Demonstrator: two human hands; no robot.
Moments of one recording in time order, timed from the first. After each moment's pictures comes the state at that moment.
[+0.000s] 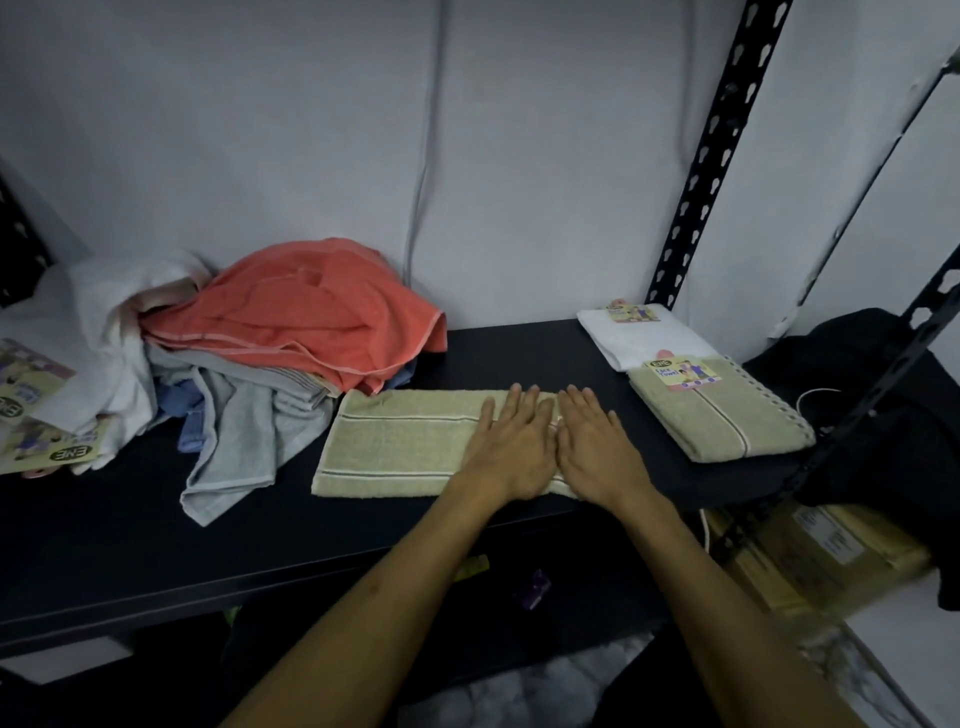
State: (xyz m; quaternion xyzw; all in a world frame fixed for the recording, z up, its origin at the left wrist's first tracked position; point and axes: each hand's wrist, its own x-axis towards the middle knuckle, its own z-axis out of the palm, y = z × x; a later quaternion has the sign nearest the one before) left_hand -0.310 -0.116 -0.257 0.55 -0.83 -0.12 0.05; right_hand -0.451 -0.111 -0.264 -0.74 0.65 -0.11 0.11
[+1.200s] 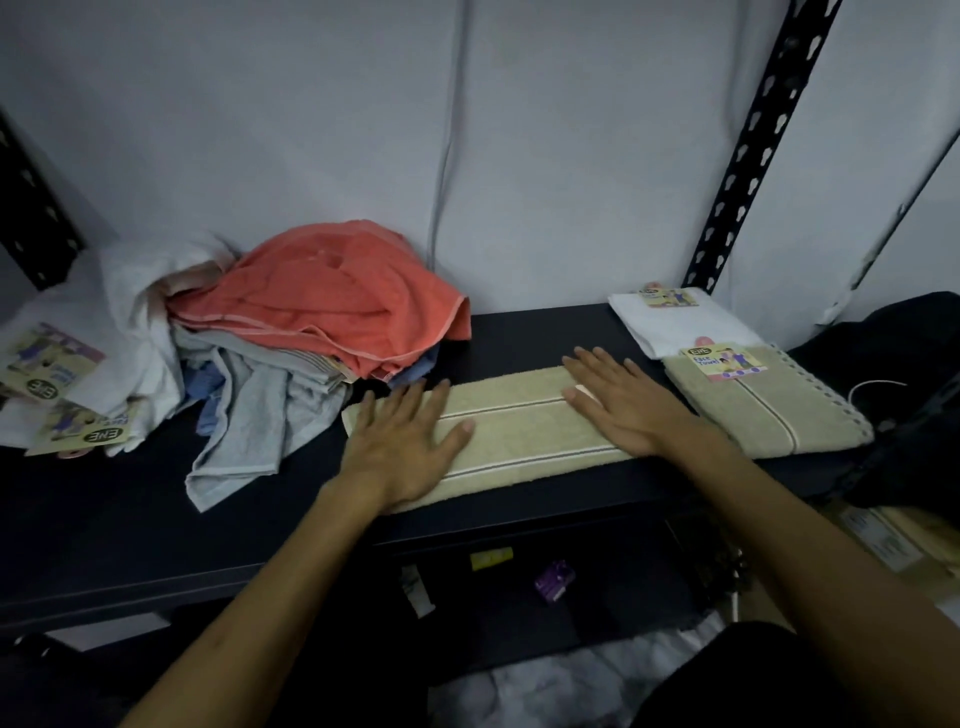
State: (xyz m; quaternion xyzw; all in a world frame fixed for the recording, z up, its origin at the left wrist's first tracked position) left_hand -0.179 -0.097 -0.250 0.66 -0.75 -0.09 0.02; right_hand -0.478 -0.165 -0.253 -0.82 0.56 -0.02 0.06
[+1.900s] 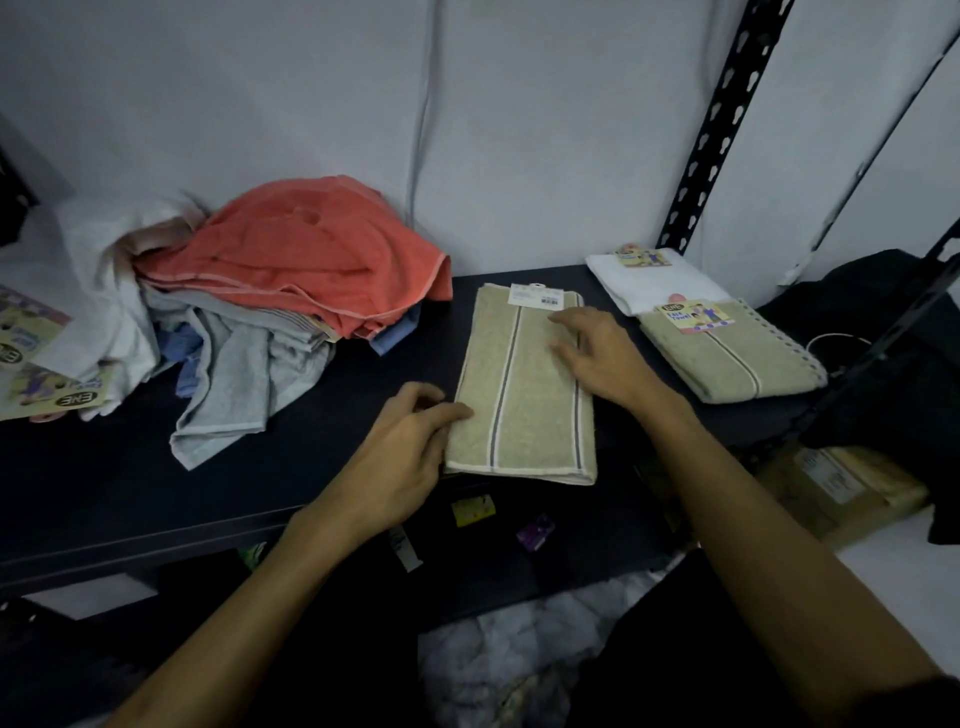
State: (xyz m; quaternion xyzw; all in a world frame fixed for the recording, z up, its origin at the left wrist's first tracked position) left_hand -0.178 -0.031 -0.258 0.51 -0.81 -0.16 0.26; right_hand -0.457 -0.147 -0.245 -0.77 0.57 -0.26 0.12
